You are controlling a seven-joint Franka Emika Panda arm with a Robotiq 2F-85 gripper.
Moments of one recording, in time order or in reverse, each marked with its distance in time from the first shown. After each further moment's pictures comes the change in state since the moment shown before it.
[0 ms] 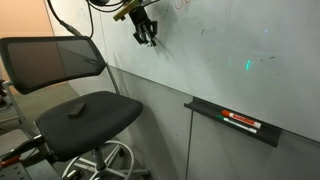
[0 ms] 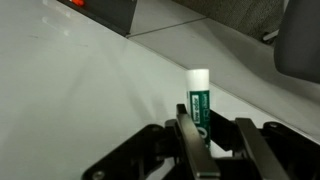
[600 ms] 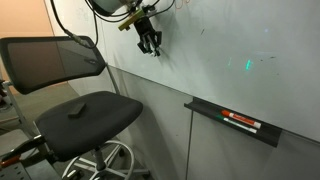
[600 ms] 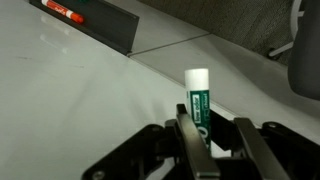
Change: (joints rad) arm -0.005 0.060 -0.035 -0.006 0.000 0.000 0.000
